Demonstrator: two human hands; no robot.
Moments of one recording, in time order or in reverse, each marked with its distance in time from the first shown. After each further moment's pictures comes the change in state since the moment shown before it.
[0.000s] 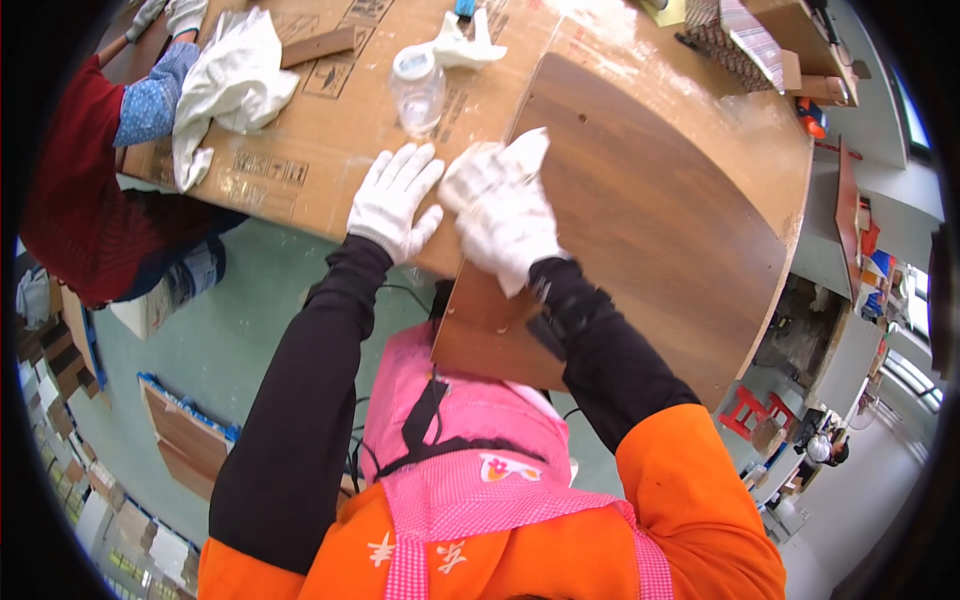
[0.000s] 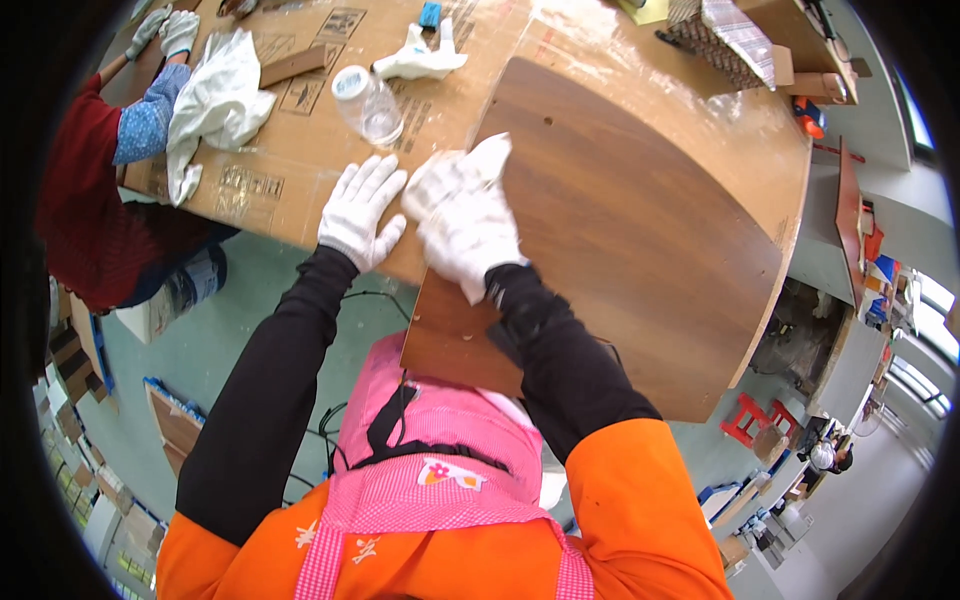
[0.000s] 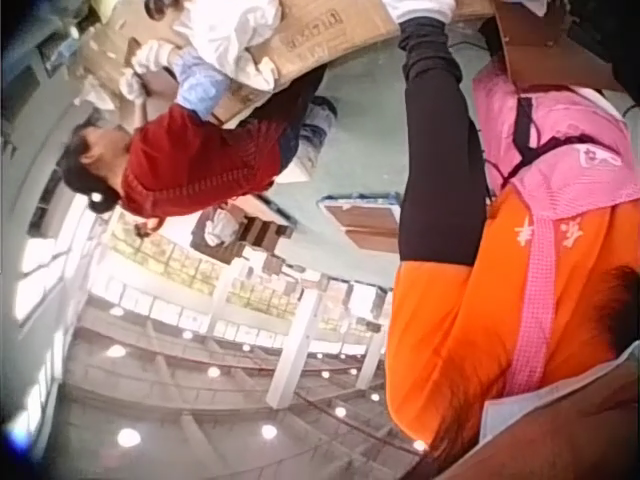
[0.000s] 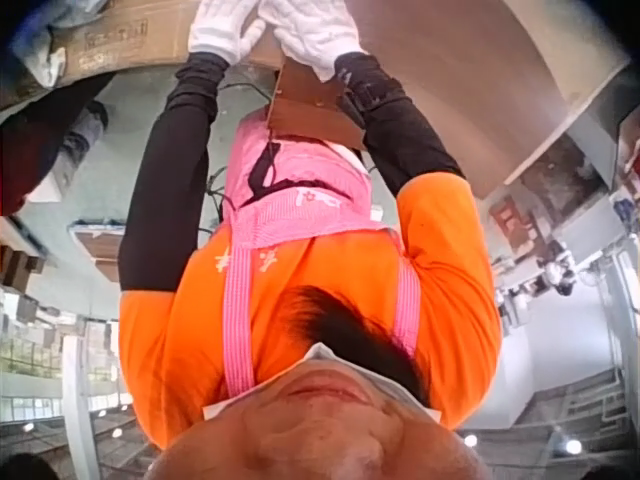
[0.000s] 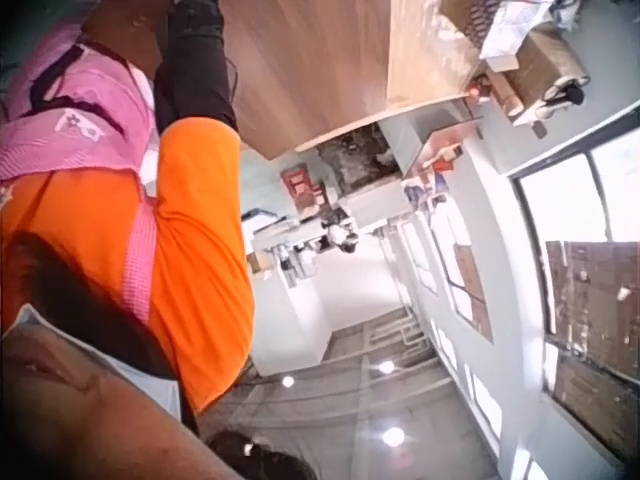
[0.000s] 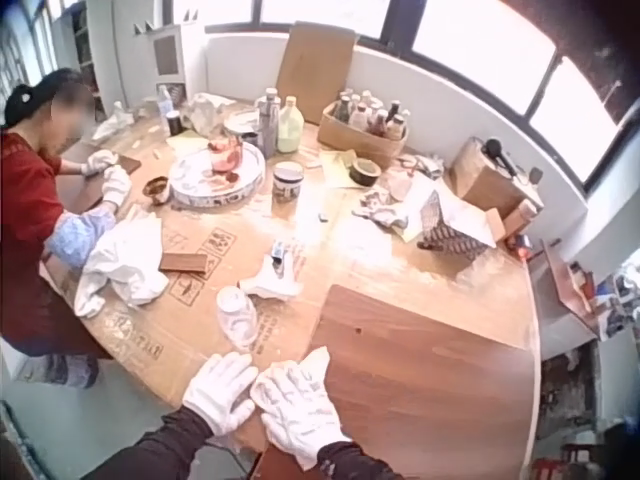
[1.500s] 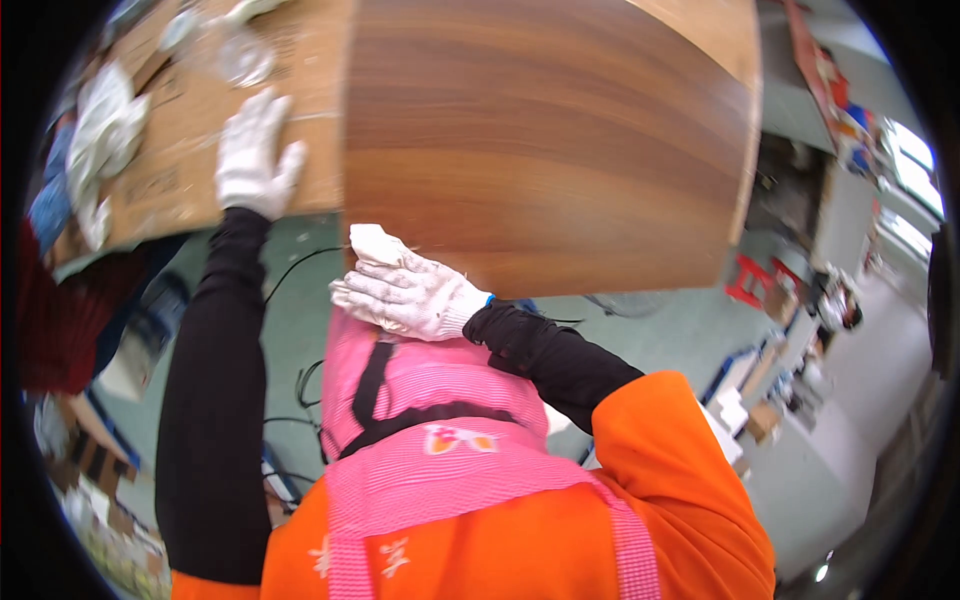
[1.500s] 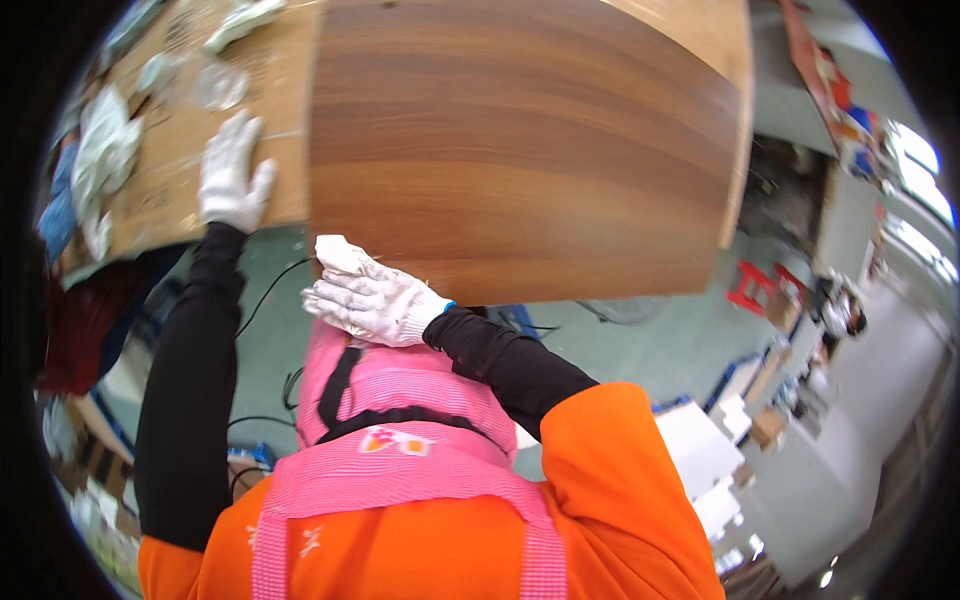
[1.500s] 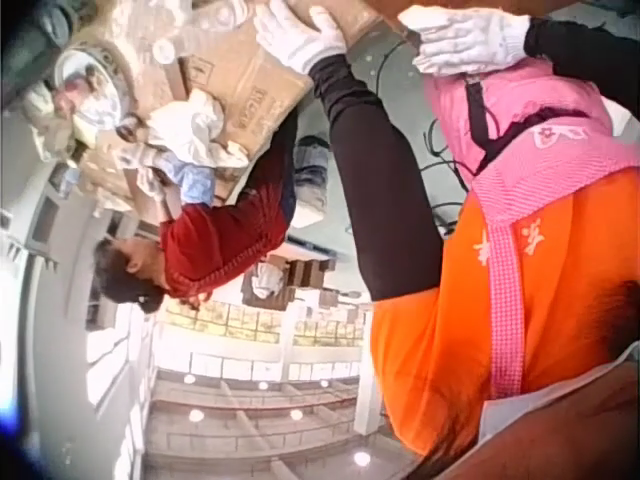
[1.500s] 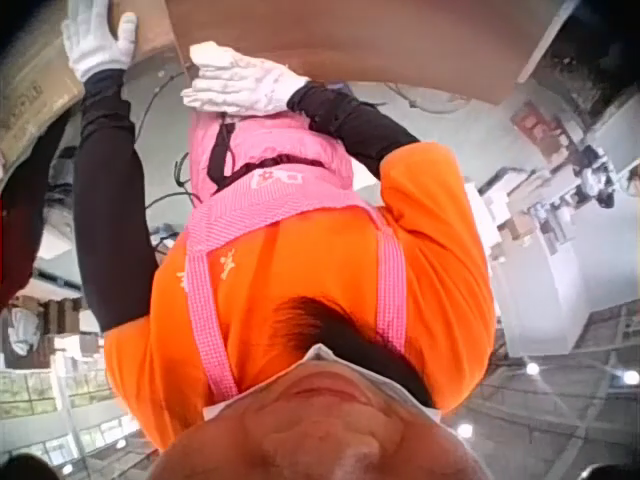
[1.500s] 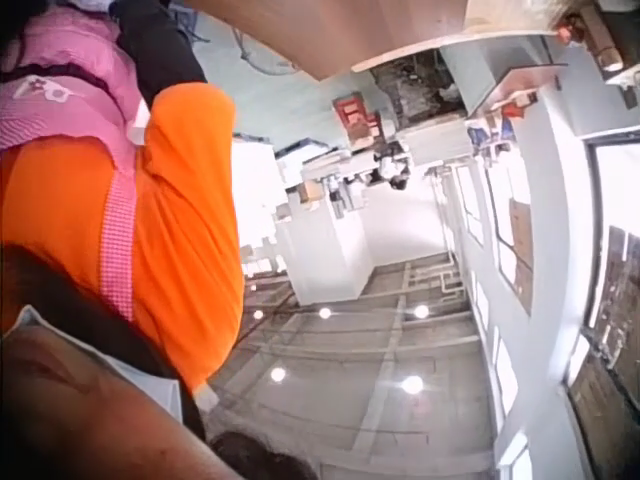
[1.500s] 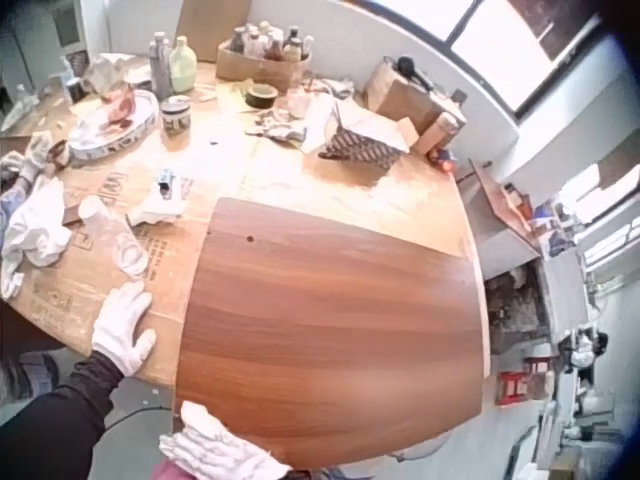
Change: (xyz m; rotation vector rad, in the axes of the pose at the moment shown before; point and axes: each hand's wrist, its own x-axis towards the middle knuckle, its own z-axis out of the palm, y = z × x) left_hand -0.001 -0.012 0.018 0.115 0.026 0.075; right_hand -0.178 -0.103 0.047 0.350 0.084 -0.197
